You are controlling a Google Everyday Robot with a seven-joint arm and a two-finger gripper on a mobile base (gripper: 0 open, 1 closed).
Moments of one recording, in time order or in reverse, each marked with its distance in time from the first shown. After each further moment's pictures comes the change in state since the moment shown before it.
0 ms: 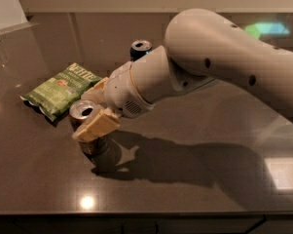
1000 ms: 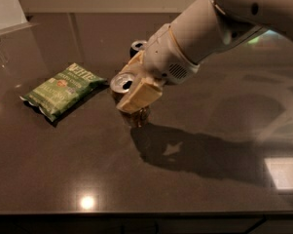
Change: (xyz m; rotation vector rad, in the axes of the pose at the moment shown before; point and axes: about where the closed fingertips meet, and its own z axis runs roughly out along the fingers) arm 0.017 -0.029 -0.090 0.015 0.179 -0.059
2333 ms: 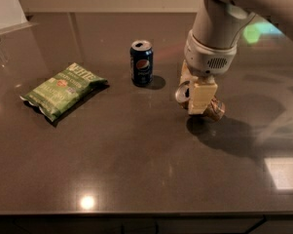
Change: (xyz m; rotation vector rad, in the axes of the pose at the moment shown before) arm 0.144 -0.023 -0.065 -0.092 0.651 -0.034
